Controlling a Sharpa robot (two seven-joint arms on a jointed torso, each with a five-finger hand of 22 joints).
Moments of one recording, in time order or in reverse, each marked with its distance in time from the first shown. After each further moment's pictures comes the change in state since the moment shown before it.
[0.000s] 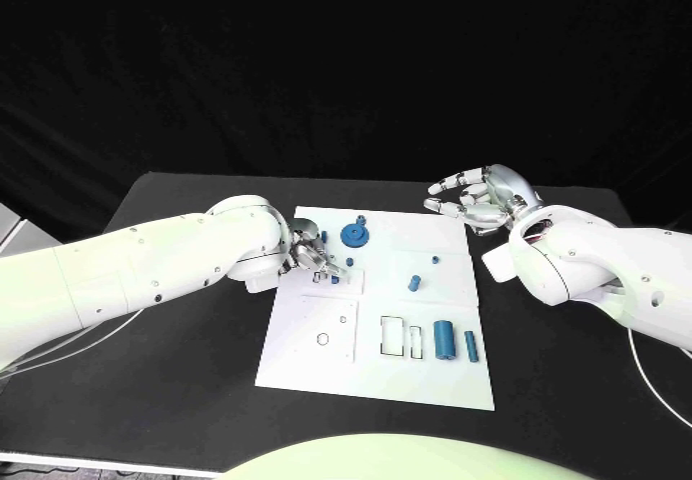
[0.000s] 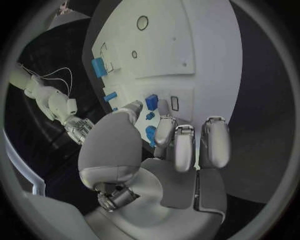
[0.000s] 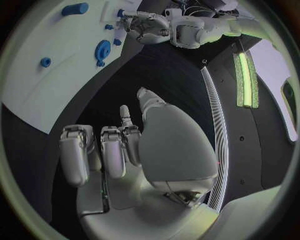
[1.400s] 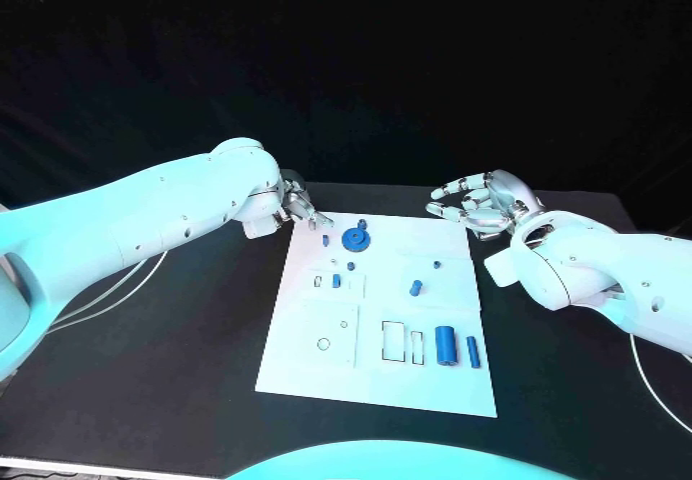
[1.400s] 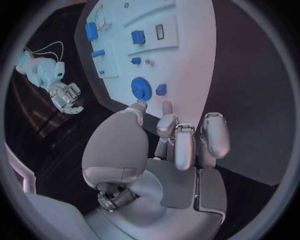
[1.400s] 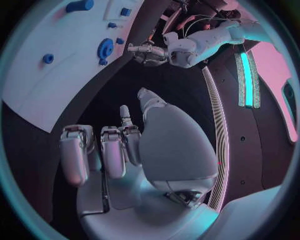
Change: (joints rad) left arm 0.116 0.171 0.018 -0.389 0.063 0.106 0.017; left_hand 0.084 0.068 -0.077 -0.001 -0.005 -0.074 0.041 -0.066 -0.021 -0.084 0.038 -0.072 -0.097 -0.003 0.018 -0.028 0.000 0.000 -0.063 0.012 -0.050 -0.057; right arm 0.000 0.005 0.000 -0.012 0.001 -0.001 0.001; right_hand -0.009 0.001 0.000 0.000 0.000 0.000 0.000 0.000 0.000 0.000 0.000 0.000 0.000 0.000 0.000 0.000 0.000 0.000 0.000 0.000 0.000 0.000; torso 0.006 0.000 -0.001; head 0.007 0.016
